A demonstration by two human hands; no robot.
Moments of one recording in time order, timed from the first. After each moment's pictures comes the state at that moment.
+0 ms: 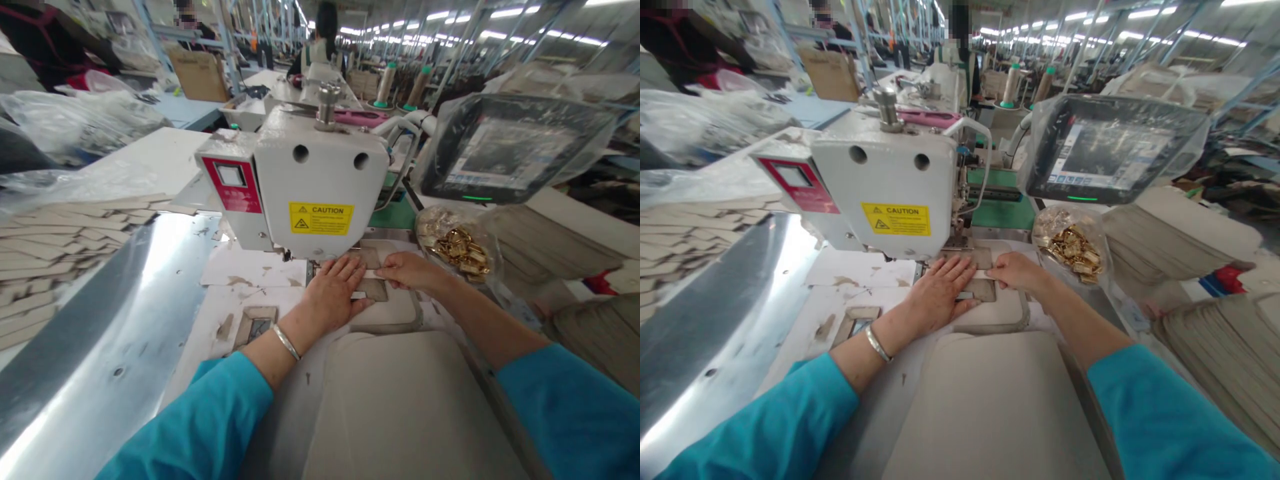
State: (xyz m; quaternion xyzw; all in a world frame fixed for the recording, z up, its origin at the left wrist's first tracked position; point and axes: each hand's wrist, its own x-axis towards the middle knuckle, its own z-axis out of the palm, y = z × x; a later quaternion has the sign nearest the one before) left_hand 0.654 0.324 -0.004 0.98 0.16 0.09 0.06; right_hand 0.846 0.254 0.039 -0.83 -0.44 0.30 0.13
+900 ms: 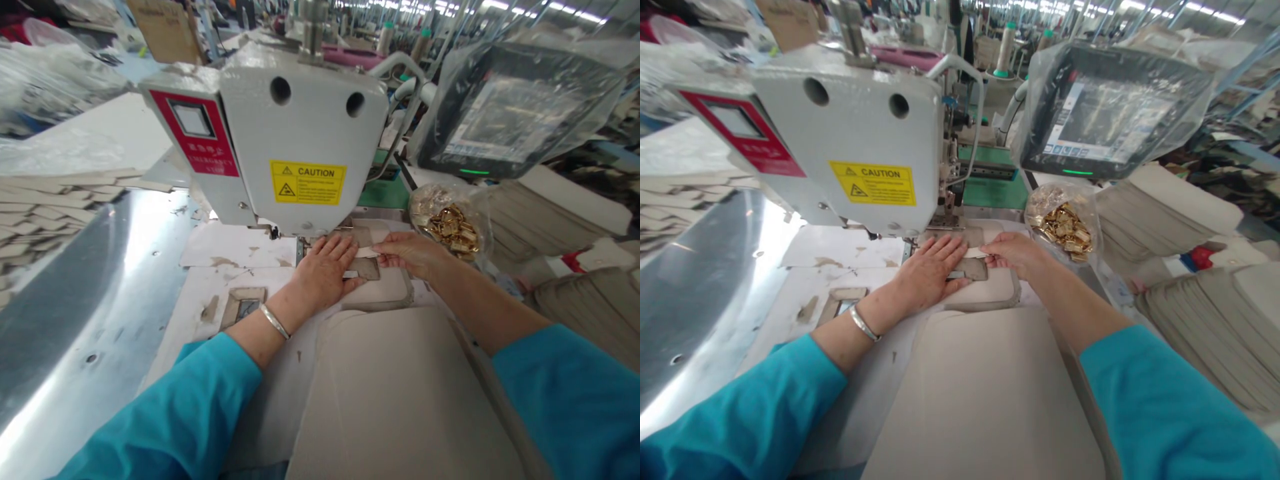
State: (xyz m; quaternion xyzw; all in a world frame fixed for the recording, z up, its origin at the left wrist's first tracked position) left_hand 0.655 0.323 -0.001 0.98 0.17 0.07 0.06; right_hand 0.831 0.248 0.047 -0.76 -0.17 0.44 0.45
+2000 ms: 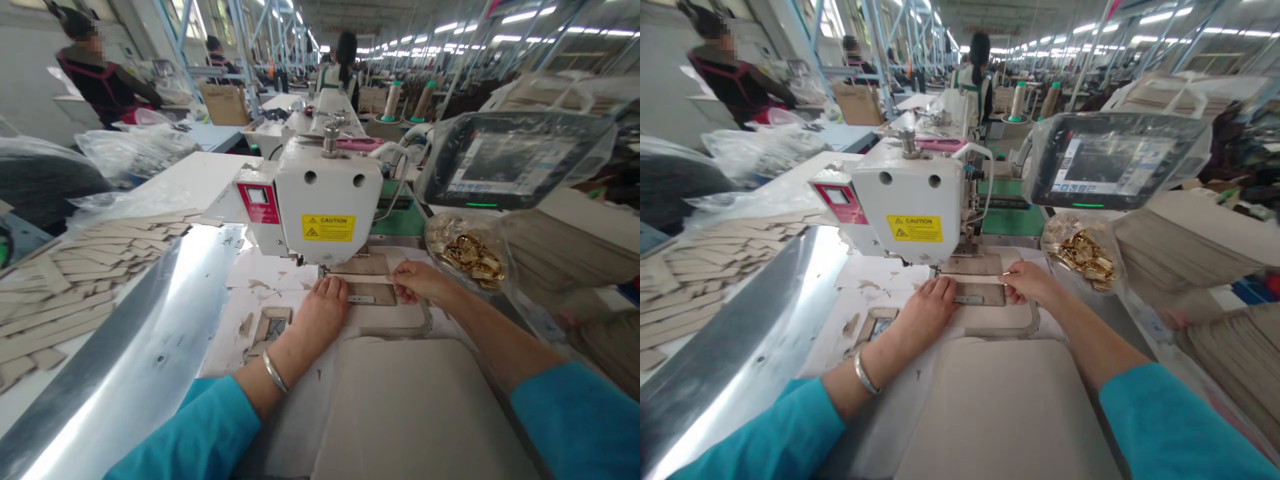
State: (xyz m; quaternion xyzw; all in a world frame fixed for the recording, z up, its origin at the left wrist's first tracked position) left_hand 0.613 0.312 0.001 0.97 0.21 0.11 -0.07; right_hand 0.838 0.244 0.038 -0.82 -0.27 0.42 0.28
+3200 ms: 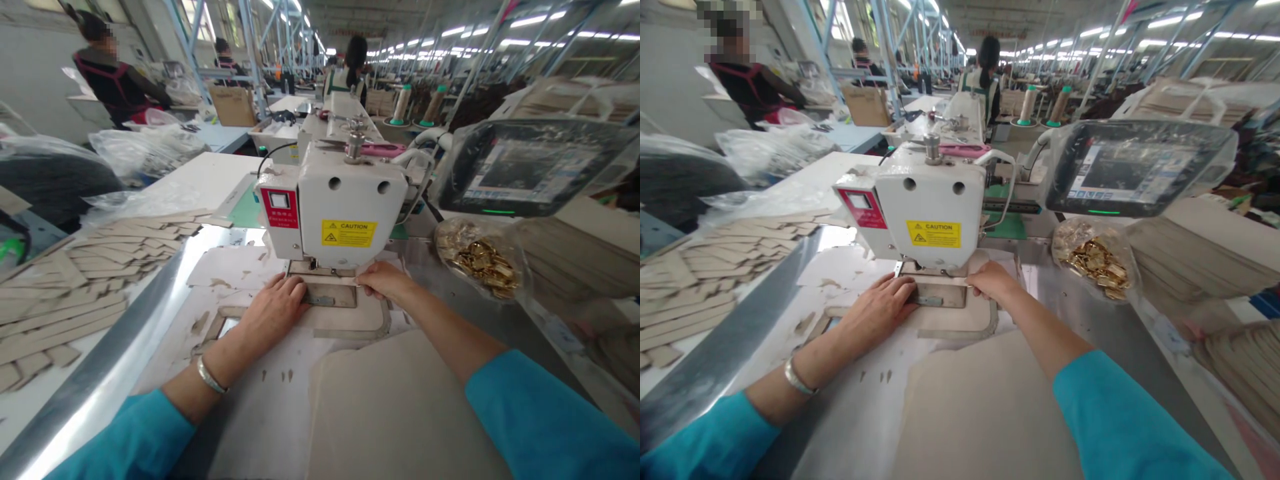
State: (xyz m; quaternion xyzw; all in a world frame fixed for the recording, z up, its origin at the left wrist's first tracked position) left_hand 0.526 0.367 0.010 0.97 0.22 0.10 -0.03; right_hand 0.771 0.303 0.029 -0.81 -0.35 0.39 0.25
